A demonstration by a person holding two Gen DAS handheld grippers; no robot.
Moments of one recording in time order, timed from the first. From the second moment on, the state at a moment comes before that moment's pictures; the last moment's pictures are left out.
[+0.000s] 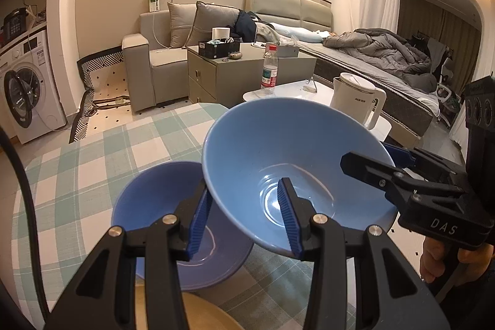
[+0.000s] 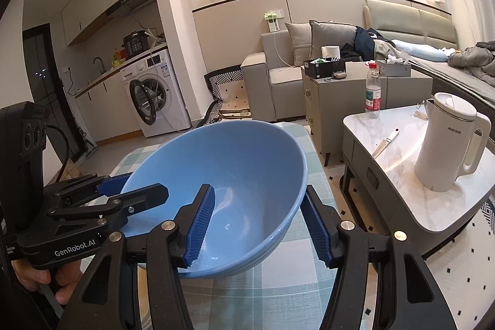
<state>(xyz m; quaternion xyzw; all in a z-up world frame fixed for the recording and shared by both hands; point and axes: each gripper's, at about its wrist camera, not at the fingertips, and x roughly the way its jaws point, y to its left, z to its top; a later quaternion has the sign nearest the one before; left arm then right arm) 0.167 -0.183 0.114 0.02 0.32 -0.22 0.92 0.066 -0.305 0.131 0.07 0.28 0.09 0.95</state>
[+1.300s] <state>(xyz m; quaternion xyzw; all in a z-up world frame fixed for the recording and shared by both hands) 0.173 -0.122 0.118 -0.01 0.30 -0.17 0.94 0.109 -0.241 0.125 0.04 0.29 0.13 0.95</state>
